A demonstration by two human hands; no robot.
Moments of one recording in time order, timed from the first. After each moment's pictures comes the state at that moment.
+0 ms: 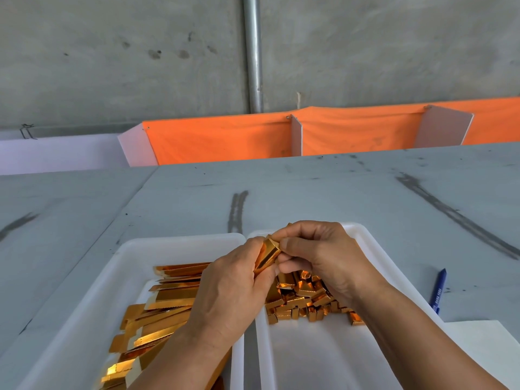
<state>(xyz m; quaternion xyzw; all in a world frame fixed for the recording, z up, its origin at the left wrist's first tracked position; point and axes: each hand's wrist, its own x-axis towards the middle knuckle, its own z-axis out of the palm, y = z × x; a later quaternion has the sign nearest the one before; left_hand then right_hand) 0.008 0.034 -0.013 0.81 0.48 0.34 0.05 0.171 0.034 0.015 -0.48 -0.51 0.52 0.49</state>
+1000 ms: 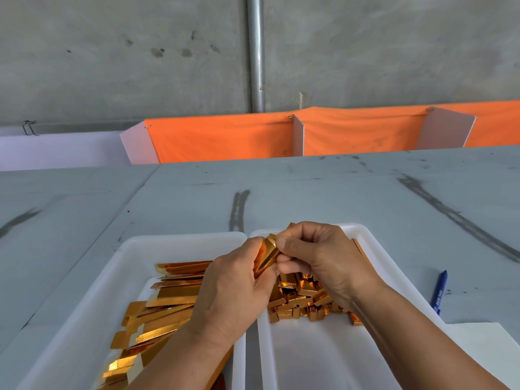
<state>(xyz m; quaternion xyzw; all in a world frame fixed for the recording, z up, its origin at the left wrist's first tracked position) 0.007 0.034 -0.016 0.79 0.48 0.37 0.09 0.168 0.037 0.009 -0.46 -0.48 0.56 0.51</state>
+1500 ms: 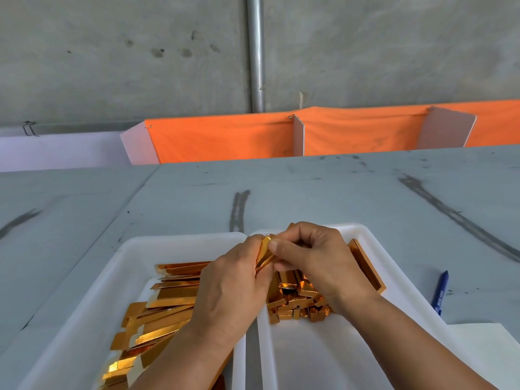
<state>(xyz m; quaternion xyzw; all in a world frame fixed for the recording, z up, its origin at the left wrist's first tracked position) 0.008 0.036 -0.014 0.79 0.51 0.34 0.01 0.158 0.031 0.007 -0.50 -0.55 0.44 0.51</state>
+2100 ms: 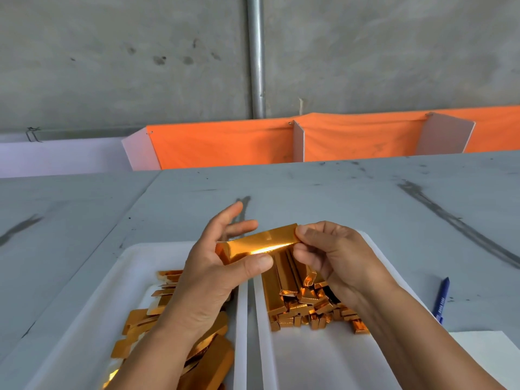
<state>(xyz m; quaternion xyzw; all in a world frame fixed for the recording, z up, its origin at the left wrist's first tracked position) -0.019 0.046 0.006 0.63 0.36 0.51 0.47 0.179 0.041 0.018 -0.42 -0.34 0.61 0.58</state>
